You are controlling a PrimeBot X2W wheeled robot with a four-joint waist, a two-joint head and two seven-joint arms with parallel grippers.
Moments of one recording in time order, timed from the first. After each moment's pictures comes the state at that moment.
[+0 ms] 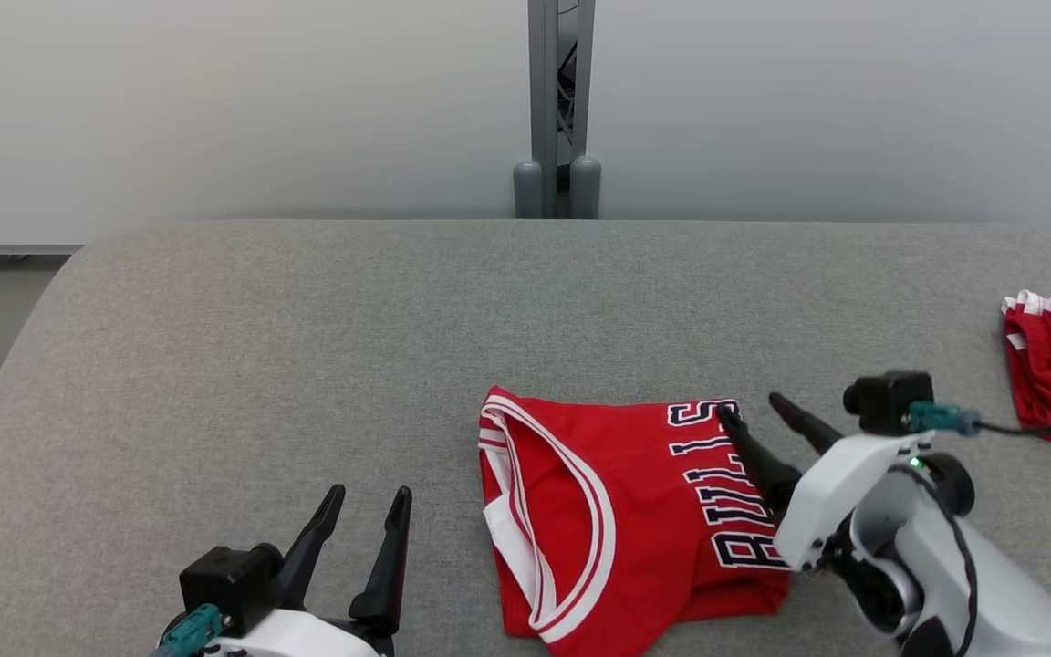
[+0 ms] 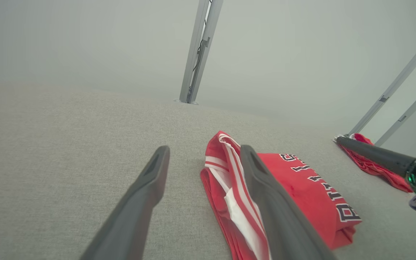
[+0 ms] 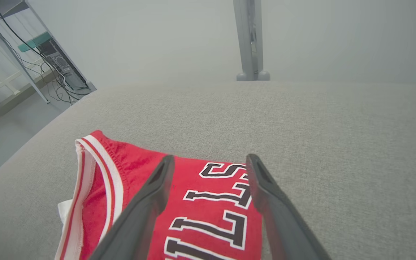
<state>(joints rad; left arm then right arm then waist) -0.05 0.37 -0.62 -0.01 -0.78 0.29 -0.21 -0.51 -0.25 0.60 0.65 0.75 0.13 -0.02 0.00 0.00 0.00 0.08</state>
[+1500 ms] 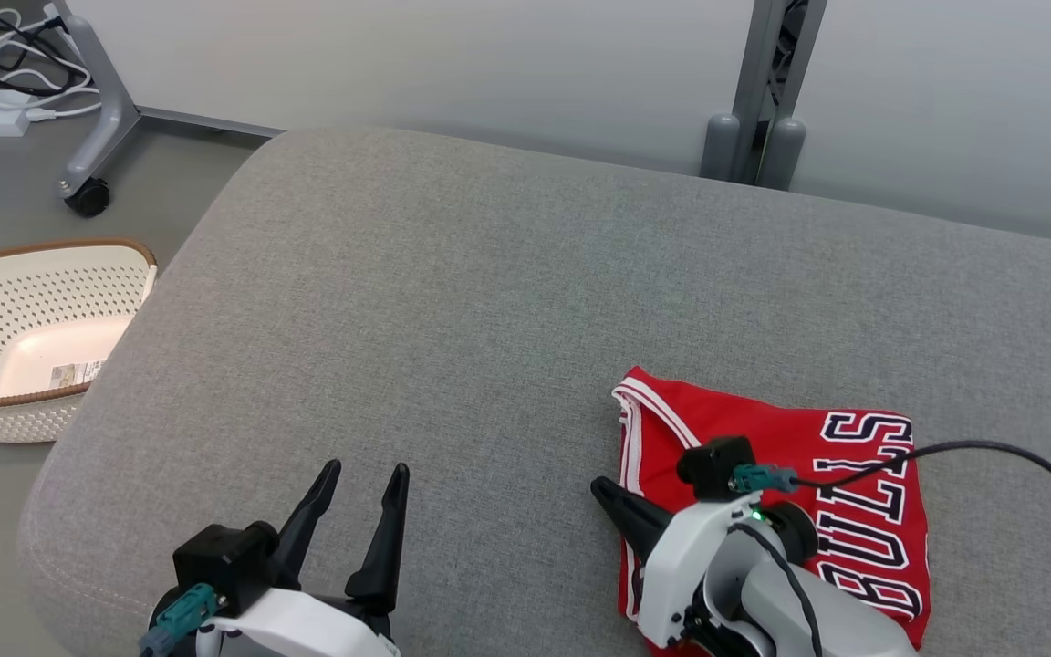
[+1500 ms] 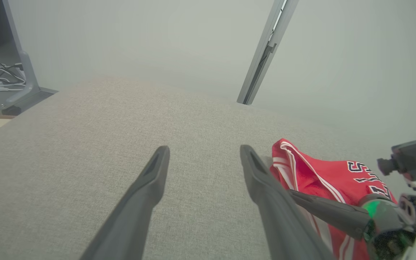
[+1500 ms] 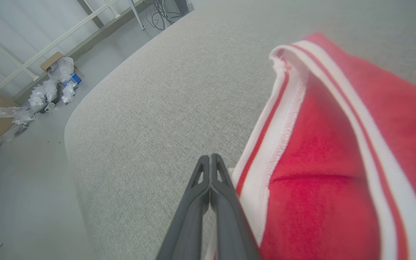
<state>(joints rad) -0.08 0.39 -0.63 -0.04 -0.77 0.30 -0.19 -0.57 -0.05 0.96 0.86 0.85 0.13 -0.17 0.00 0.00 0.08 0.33</state>
